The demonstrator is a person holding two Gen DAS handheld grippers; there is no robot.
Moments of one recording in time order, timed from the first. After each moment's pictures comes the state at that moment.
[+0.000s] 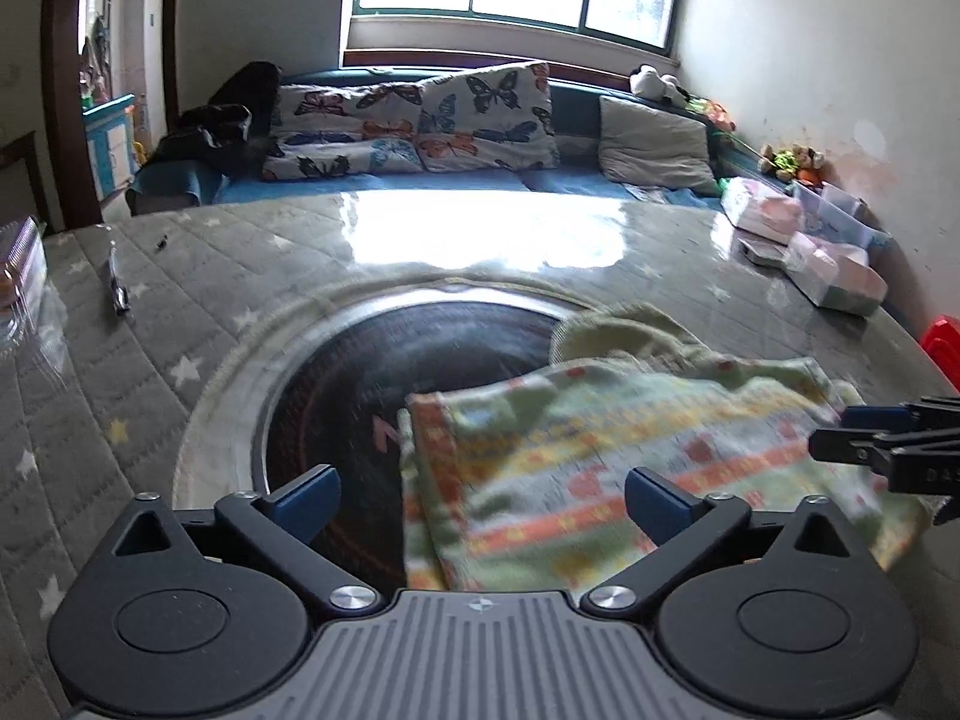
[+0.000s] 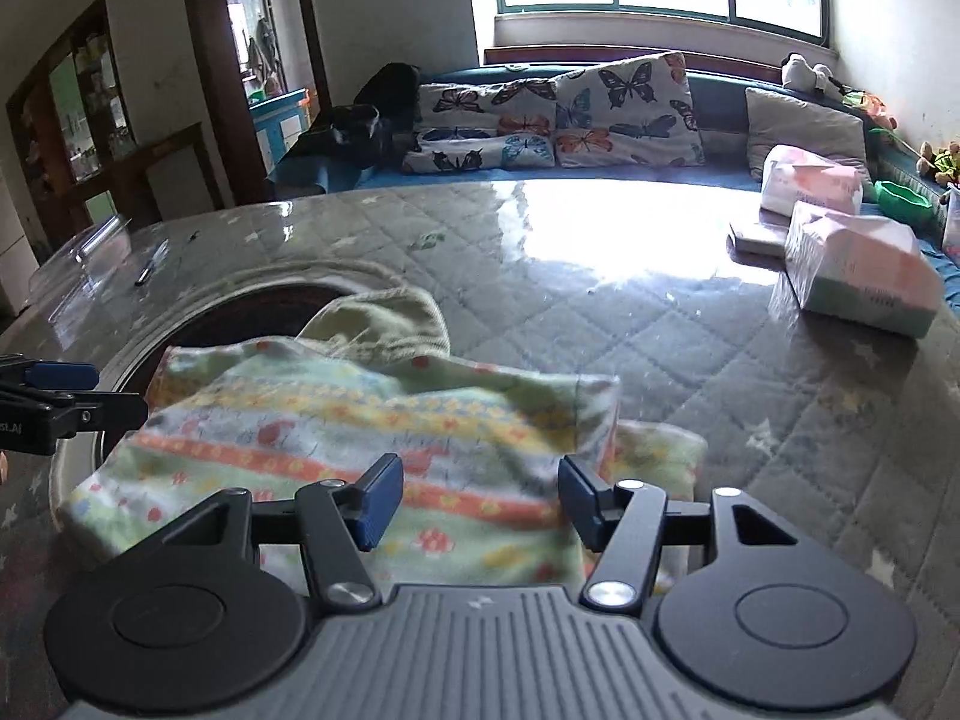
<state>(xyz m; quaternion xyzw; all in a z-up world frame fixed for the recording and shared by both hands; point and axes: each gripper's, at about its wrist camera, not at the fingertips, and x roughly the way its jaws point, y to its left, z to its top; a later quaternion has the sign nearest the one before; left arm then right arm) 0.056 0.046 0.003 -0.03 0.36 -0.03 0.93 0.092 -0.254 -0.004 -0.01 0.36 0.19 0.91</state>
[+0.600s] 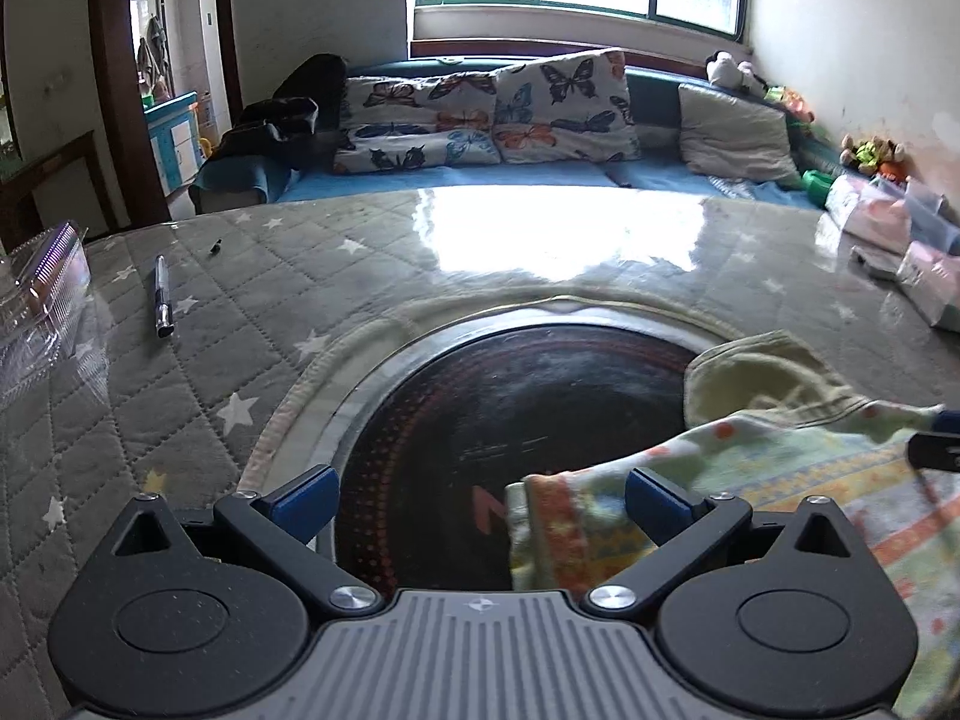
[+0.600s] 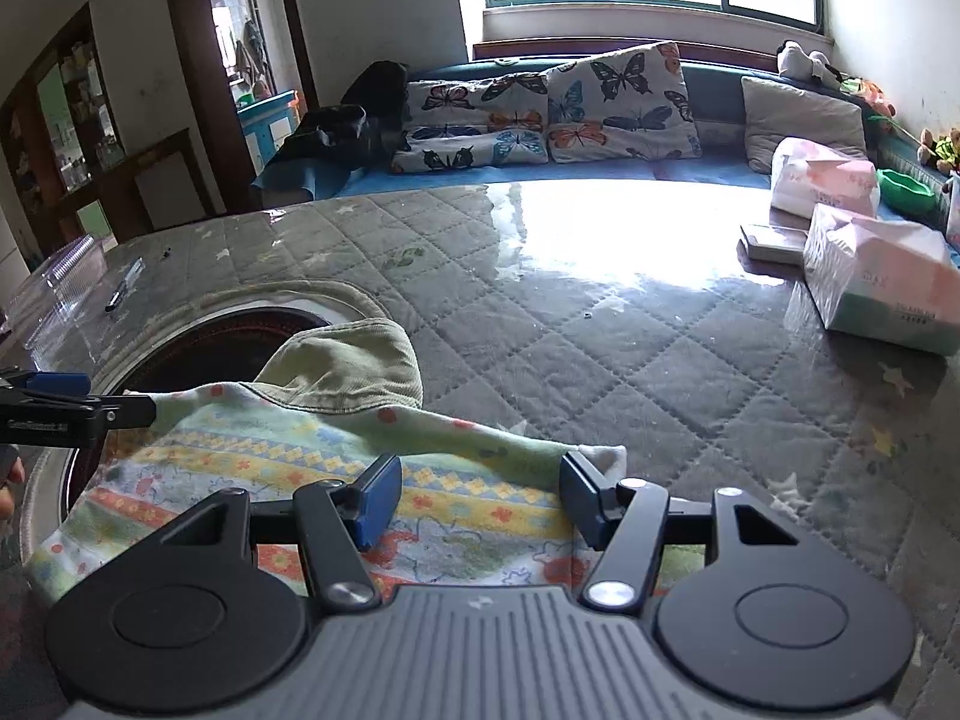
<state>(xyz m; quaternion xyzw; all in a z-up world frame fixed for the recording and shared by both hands) 0.107 0.064 -0.017 0.00 0.37 0.05 0.93 0.131 -0.248 -0.011 0.00 0.37 0.19 0.91</state>
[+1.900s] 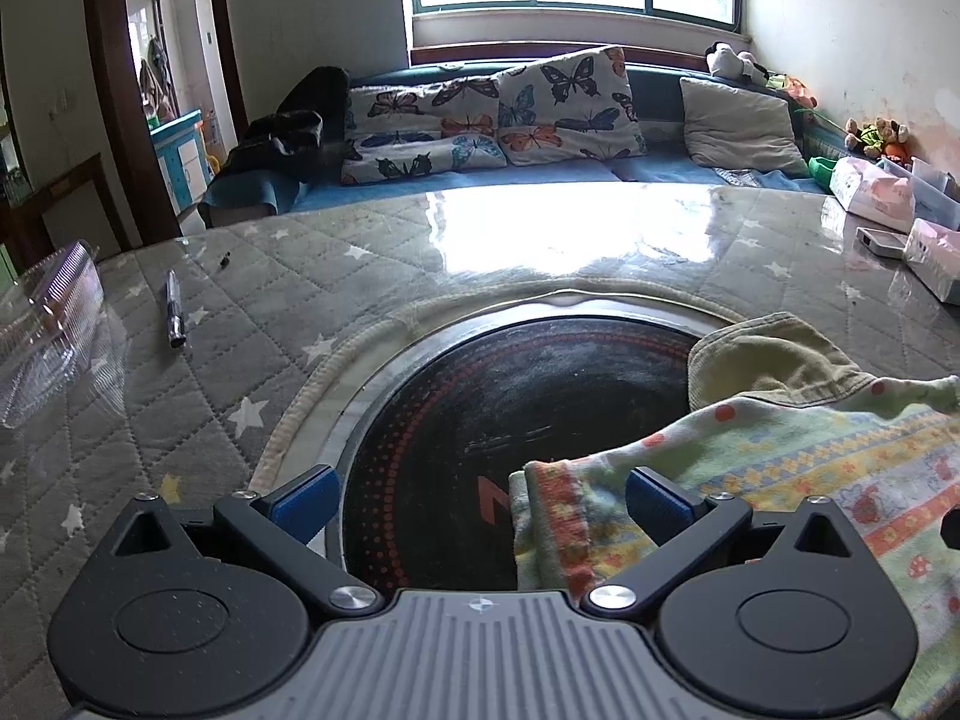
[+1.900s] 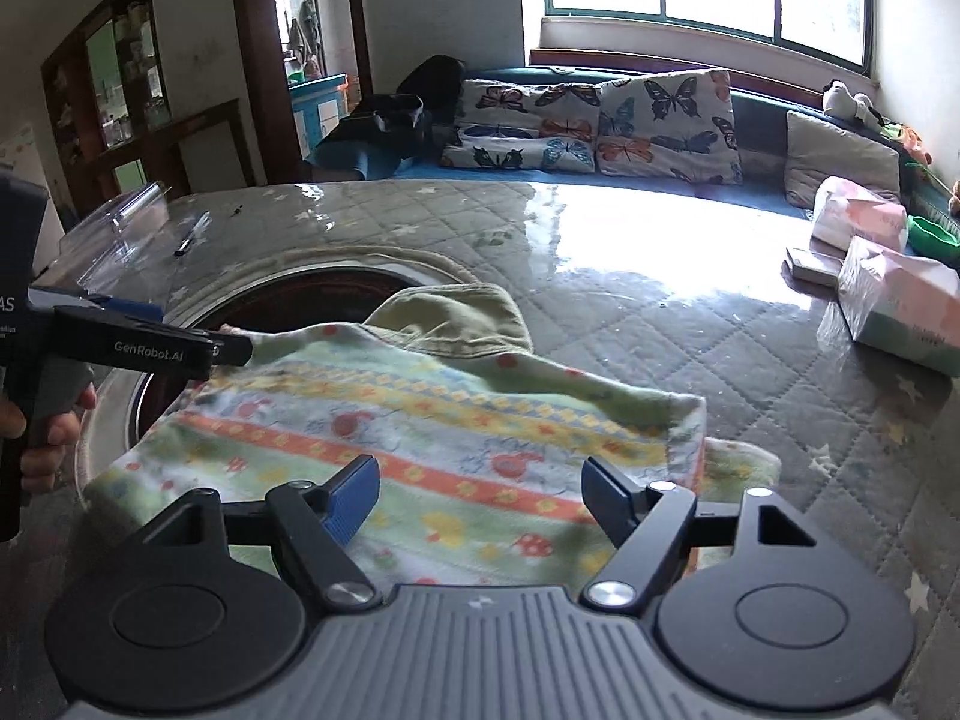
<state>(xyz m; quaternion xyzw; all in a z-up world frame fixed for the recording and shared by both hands) 0.096 0.053 -0.014 0.02 0.36 0.06 0.93 0.073 -0.218 -0.001 -0.05 0.36 0.22 0.90</state>
